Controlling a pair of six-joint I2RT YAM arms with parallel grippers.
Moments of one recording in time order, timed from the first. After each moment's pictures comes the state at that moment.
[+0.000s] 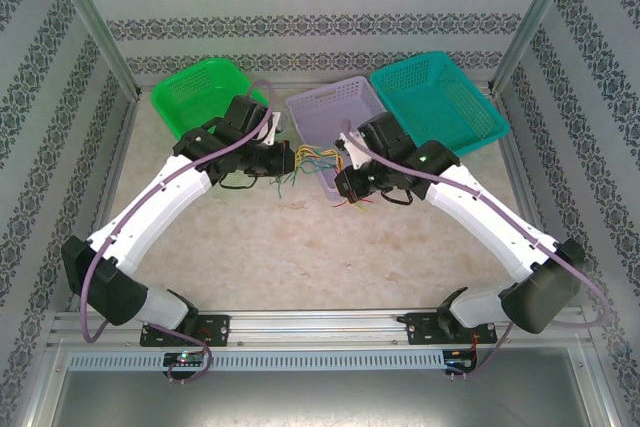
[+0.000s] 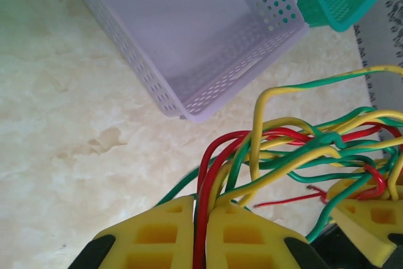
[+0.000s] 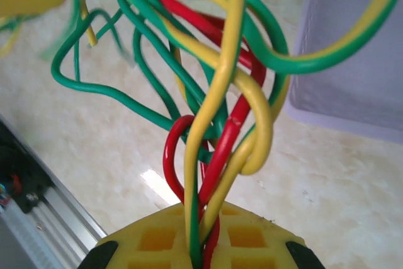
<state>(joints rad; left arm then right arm) -0.51 1.45 1.48 -0.91 0.23 -0.49 0.64 1.38 1.35 -0.94 -0.26 0.19</state>
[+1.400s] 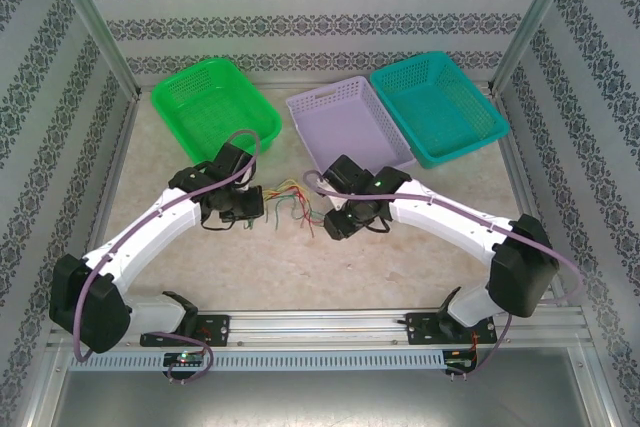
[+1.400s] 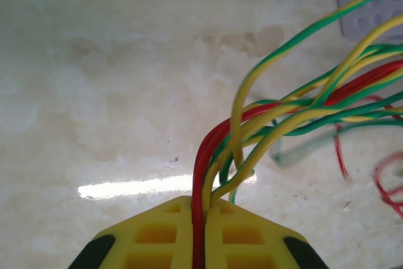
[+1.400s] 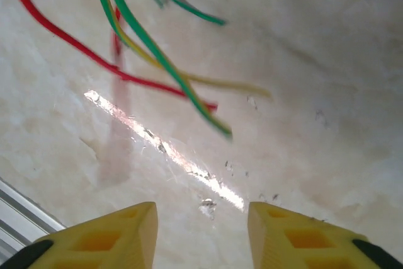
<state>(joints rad) -0.45 1.28 0.98 -0.86 0.13 -0.64 0.82 1.49 1.15 -0.93 -0.10 0.27</state>
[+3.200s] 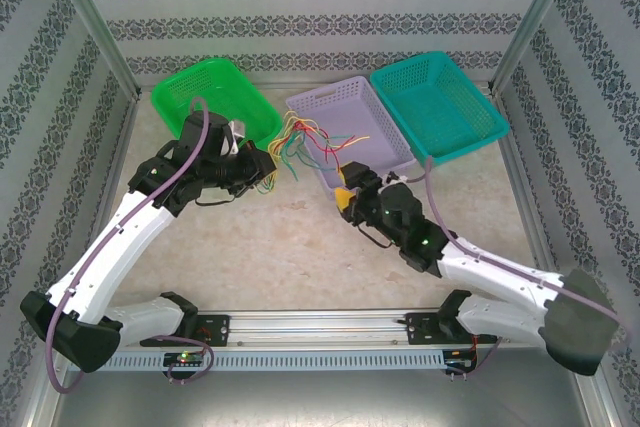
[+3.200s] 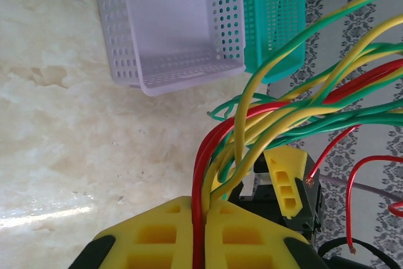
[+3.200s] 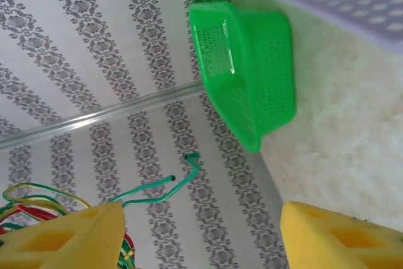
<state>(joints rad) -0.45 1.17 1.29 -0.80 0.37 -1.03 0.82 1.09 0.57 0.32 0.15 1.87</state>
